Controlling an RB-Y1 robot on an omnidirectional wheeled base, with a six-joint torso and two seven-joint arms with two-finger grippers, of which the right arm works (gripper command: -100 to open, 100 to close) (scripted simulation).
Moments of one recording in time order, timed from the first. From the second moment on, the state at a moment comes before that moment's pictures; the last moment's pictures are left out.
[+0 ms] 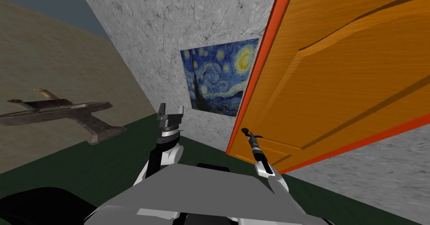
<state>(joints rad) -0.09 -0.40 -0.05 -0.69 -0.15 -0.74 -0.19</state>
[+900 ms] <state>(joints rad) -0.09 -0.41 -0.06 -0.68 -0.15 -0.74 -0.19</state>
